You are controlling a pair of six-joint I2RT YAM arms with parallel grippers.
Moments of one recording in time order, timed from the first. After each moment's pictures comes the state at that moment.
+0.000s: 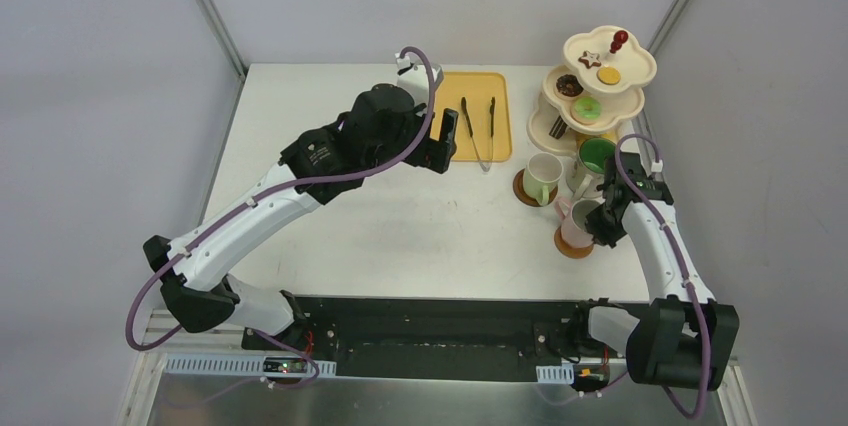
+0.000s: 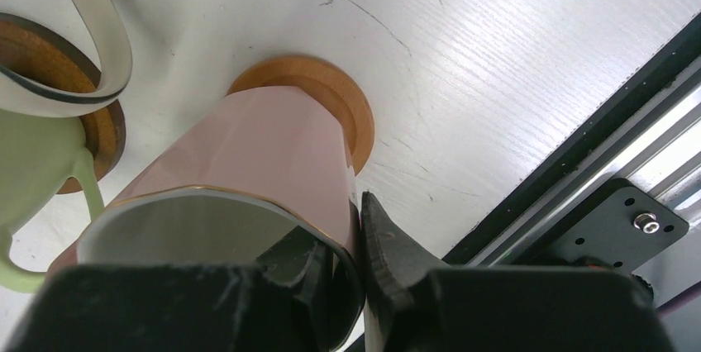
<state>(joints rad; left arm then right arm) -0.94 1.38 1.64 -0.71 -0.30 -0.29 -0.07 1.13 0.85 -1.03 0.29 0.87</state>
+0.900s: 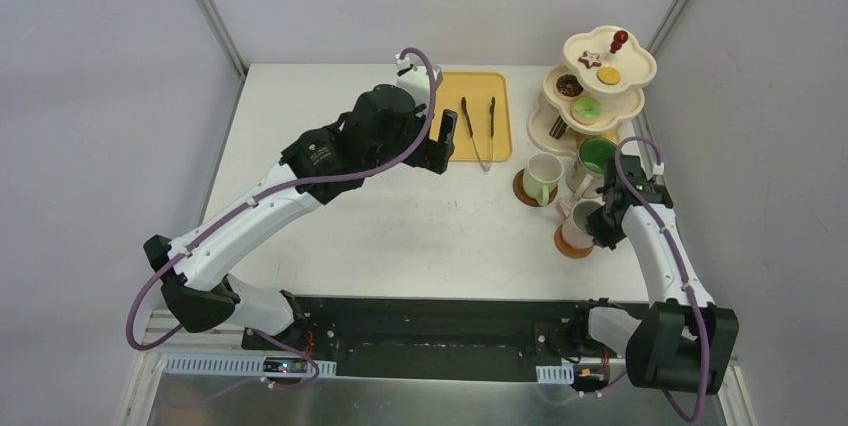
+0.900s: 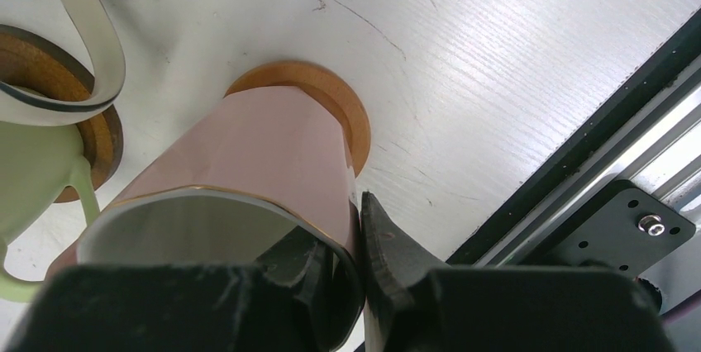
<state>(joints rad) -0.94 1.38 1.64 -0.72 -0.32 -0.29 -0.07 1.12 0.82 -1.01 0.30 0.89</state>
